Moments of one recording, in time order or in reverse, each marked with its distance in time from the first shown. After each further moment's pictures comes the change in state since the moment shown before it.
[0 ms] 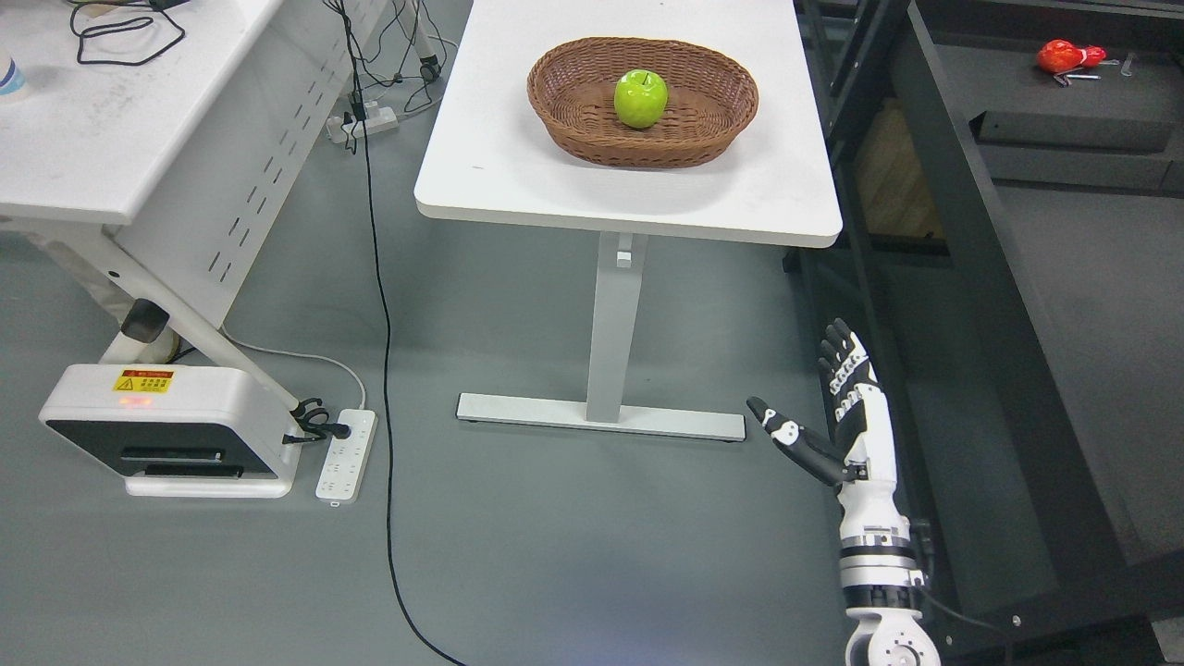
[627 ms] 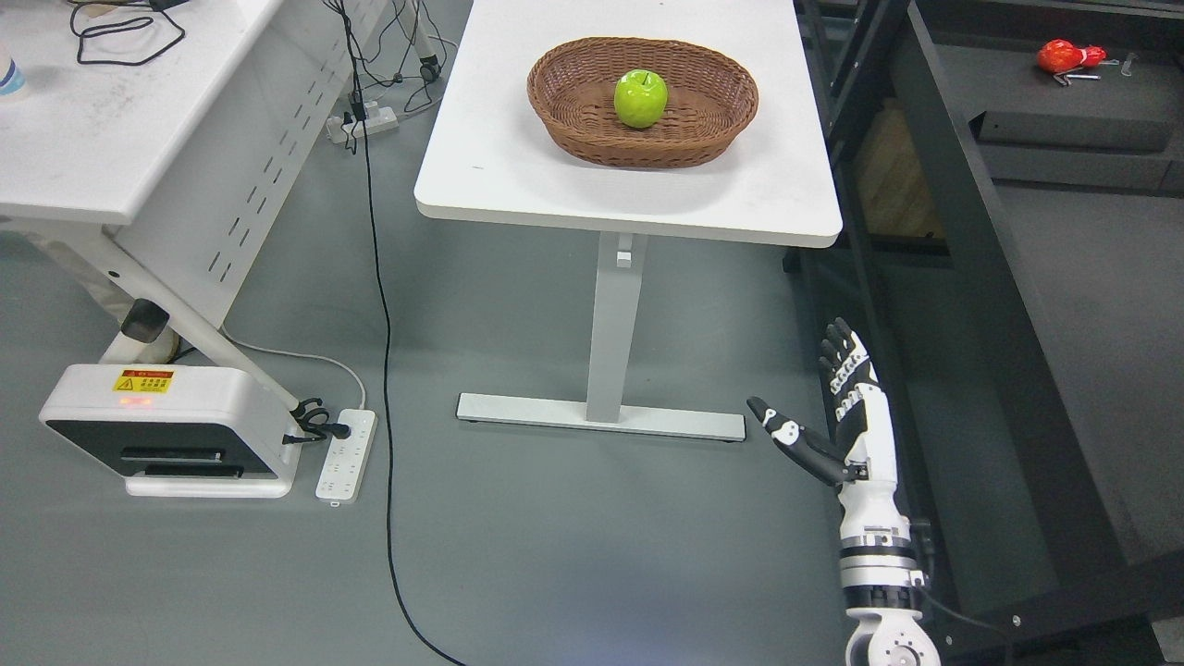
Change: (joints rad) left arm 0.000 0.000 0.000 0.000 0.000 0.000 0.000; right arm -0.001 0.000 0.000 0.002 0.041 -0.016 -0.001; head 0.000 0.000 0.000
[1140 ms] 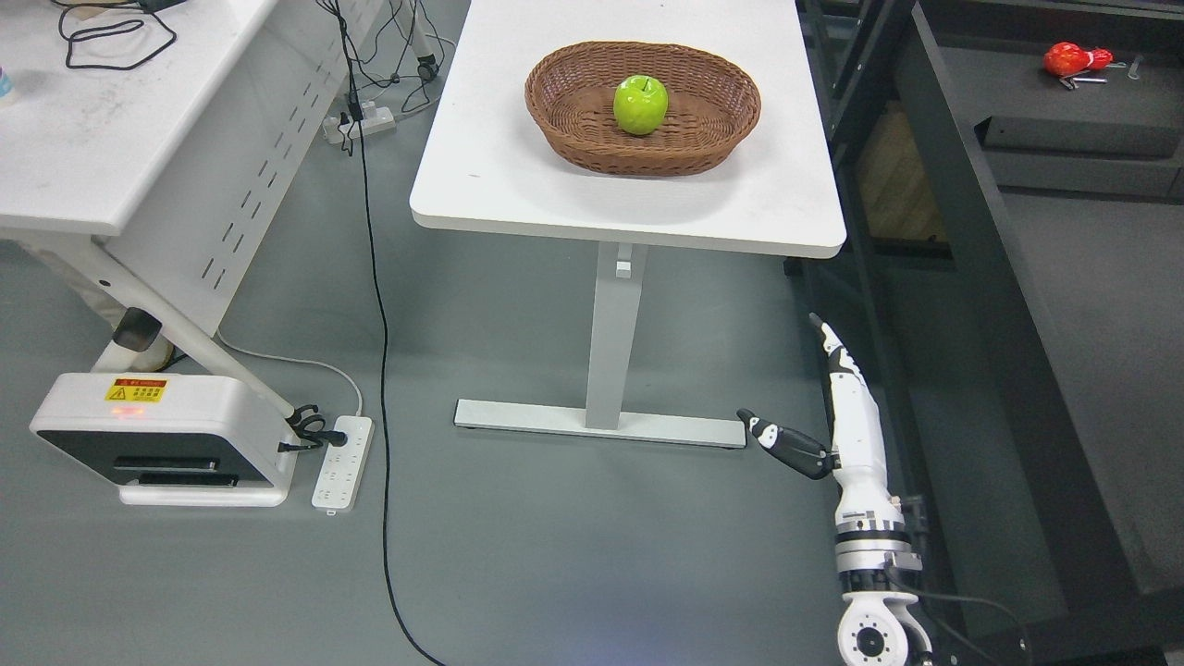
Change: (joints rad) left arm 0.000 0.000 0.000 0.000 0.000 0.000 0.000; right arm -0.035 0.000 0.006 -0.001 0.594 0.074 -0.077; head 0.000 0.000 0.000
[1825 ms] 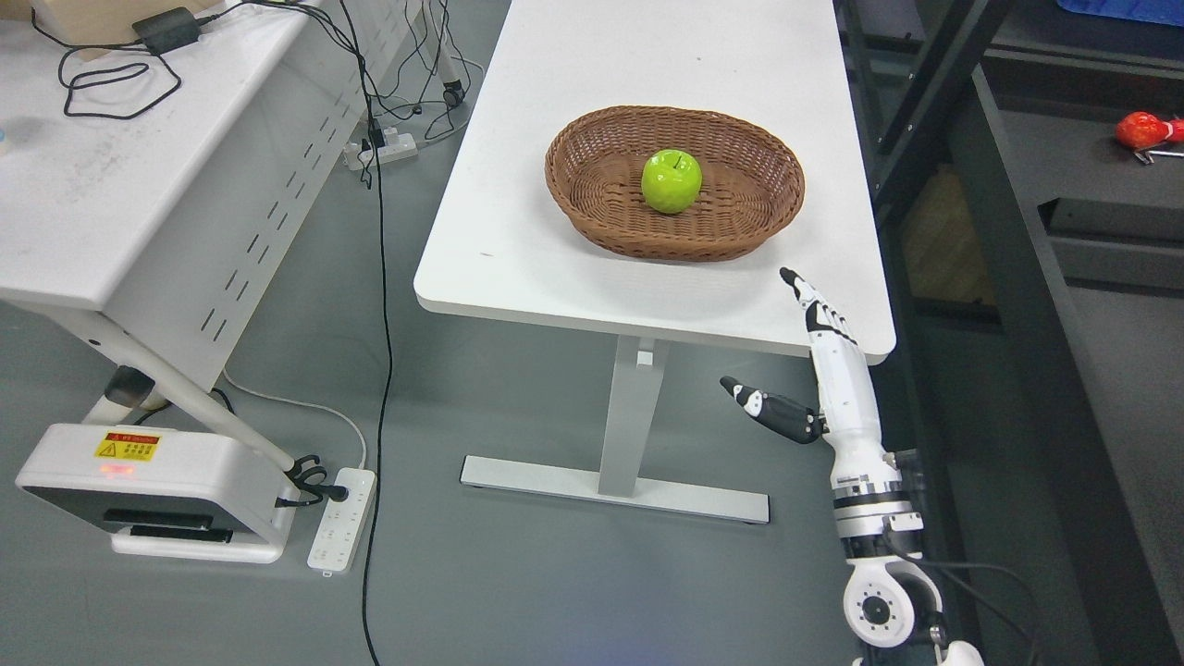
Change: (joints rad) left arm 0.000 0.000 0.000 0.000 0.000 0.000 0.000; right arm -0.101 0.000 -0.016 -0.004 0.035 -0.136 0.064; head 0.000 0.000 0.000
